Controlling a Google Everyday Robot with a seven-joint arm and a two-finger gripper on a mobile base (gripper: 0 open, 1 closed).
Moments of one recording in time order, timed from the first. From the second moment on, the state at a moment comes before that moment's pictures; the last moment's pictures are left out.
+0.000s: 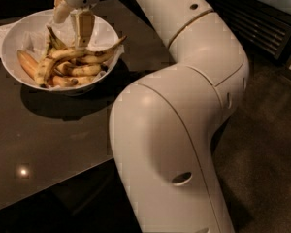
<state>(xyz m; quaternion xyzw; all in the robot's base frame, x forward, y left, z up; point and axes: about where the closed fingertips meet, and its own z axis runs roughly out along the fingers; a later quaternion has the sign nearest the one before) 0.654 0.172 0.973 -0.88 0.40 0.07 0.22</state>
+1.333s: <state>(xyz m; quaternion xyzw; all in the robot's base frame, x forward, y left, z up) 0.652 0.200 0.945 -0.88 0.41 0.13 0.21</state>
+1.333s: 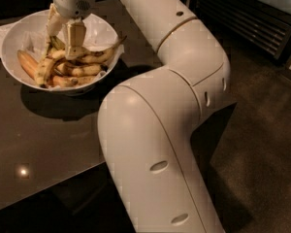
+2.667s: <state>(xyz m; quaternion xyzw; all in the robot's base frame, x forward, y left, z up) 0.650 0.215 0.912 -0.87 0.42 0.16 0.18</state>
